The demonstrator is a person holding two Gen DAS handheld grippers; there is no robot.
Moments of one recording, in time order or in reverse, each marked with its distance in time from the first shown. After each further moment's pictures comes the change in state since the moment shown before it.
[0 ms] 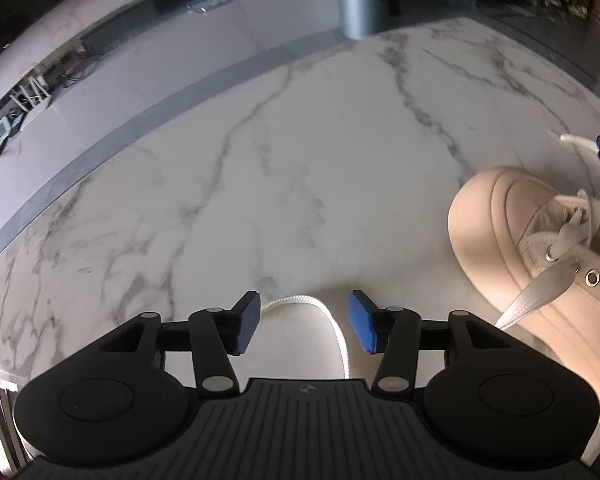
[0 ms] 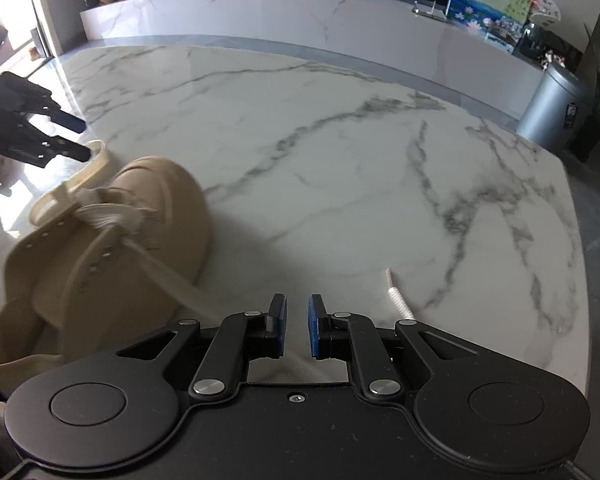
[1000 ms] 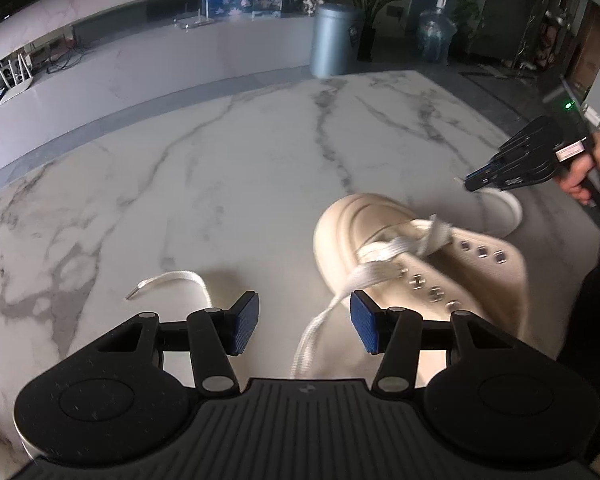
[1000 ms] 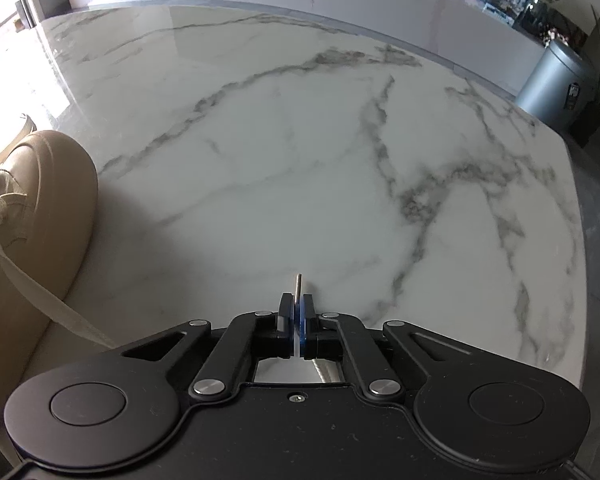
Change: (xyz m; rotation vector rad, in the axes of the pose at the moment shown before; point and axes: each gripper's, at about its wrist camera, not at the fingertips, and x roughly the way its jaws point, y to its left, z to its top) left arm -0.059 -0.048 -0.021 -0.118 -0.103 -0.191; right arm 0.059 -0.052 0.008 -0.028 0.105 -0.024
